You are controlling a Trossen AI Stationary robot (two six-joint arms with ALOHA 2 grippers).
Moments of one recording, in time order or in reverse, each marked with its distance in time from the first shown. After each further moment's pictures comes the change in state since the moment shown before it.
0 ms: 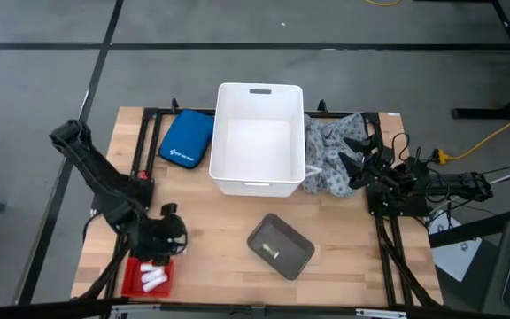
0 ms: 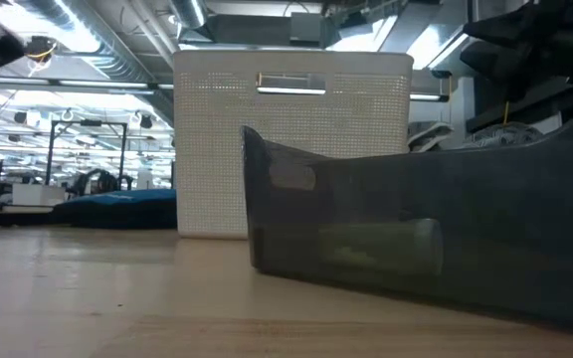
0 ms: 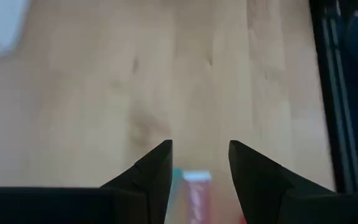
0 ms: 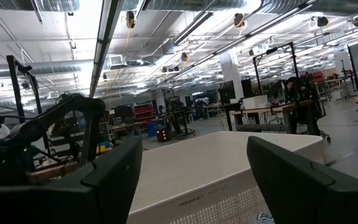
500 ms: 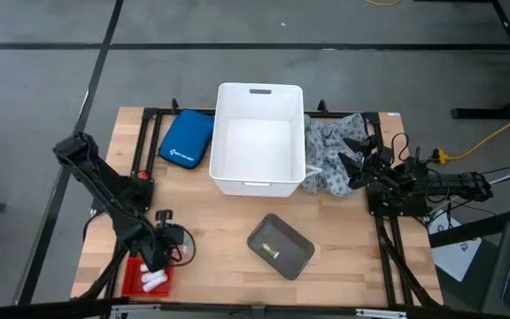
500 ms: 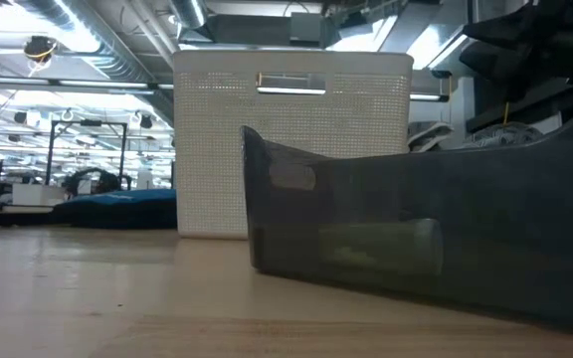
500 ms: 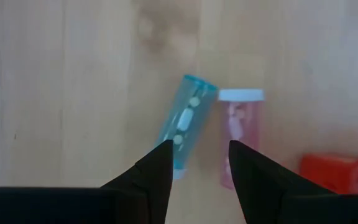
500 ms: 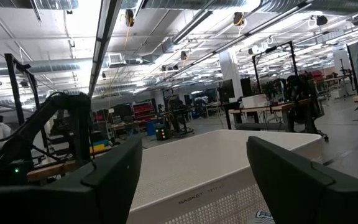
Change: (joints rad) left arm -0.018 0.228 -0.012 -0.103 0.169 -0.093; right arm 0.000 0.000 0.000 -0.007 0.003 0.001
